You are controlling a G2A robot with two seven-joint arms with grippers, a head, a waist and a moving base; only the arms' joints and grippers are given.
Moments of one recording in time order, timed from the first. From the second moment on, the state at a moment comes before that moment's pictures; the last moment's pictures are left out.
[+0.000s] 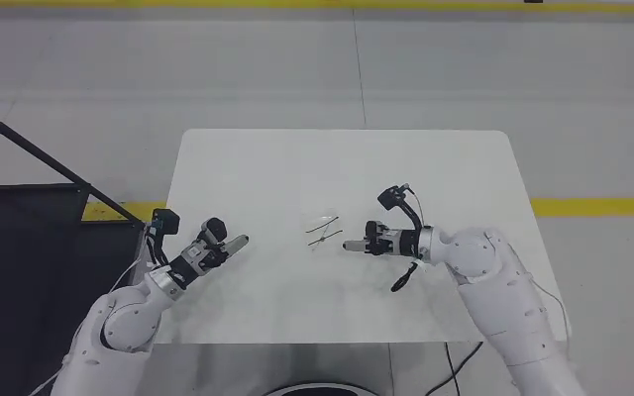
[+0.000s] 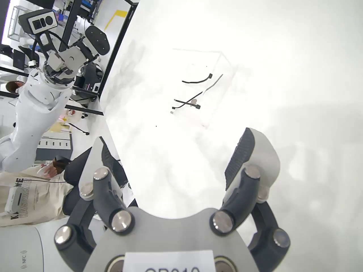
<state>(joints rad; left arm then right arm) 1.54 -1.13 -1.63 -1.68 0.50 -0.61 -0.37 -0.90 -1.19 1.11 -1.31 -0.29 -0.44 0.98</state>
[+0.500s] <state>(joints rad) 1.54 -1.13 -1.63 -1.68 0.50 -0.61 -0.36 -0.77 -1.22 1.00 -1.13 -0.23 -0.42 0.97</state>
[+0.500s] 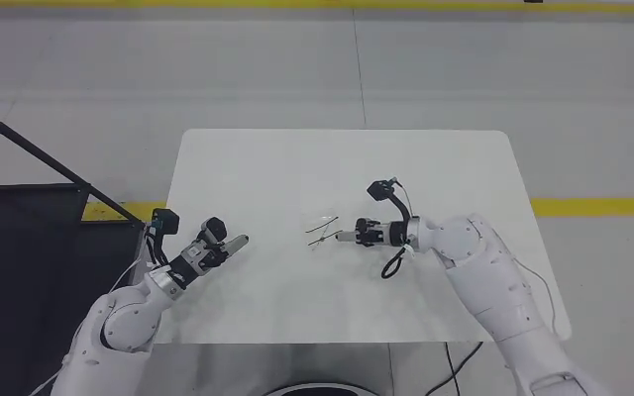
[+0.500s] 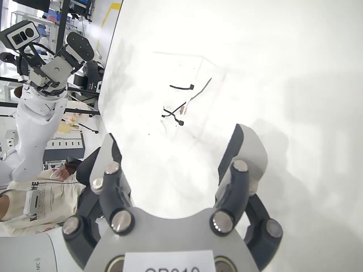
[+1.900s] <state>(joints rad) 1.54 -1.13 -1.63 -1.68 0.50 -0.61 -0.36 -0.65 -1.26 0.90 -0.94 -0.13 -0.42 1.00</state>
